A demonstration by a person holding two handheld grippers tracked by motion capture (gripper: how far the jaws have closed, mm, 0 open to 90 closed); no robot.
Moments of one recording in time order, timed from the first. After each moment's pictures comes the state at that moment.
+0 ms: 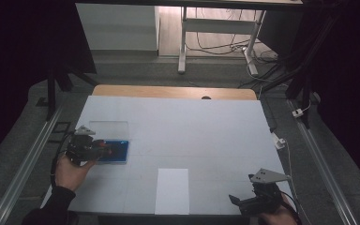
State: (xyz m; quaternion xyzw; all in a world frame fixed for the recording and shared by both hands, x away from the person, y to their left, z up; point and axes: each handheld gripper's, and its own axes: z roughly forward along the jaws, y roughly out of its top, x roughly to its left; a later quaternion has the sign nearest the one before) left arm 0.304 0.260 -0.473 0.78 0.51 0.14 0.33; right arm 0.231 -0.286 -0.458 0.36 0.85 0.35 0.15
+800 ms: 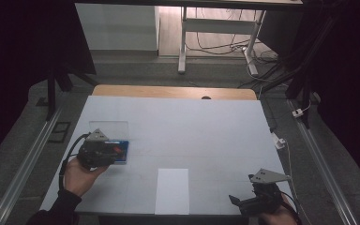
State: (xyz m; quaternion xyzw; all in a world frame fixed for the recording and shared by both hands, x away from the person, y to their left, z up) left arm 0.288 0.218 -0.456 0.82 0.43 0.12 0.36; right arm 0.231 -0.286 -0.458 0.36 0.85 0.35 0.15
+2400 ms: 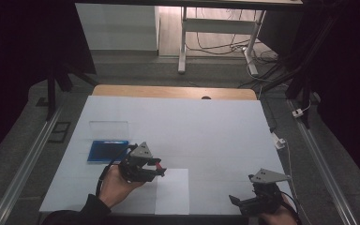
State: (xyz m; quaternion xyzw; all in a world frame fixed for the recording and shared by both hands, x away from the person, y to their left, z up) left arm 0.273 0.105 -0.457 0.88 0.28 0.07 0.38; right arm 0.231 -0.287 -0.459 0.36 0.85 0.35 0.14
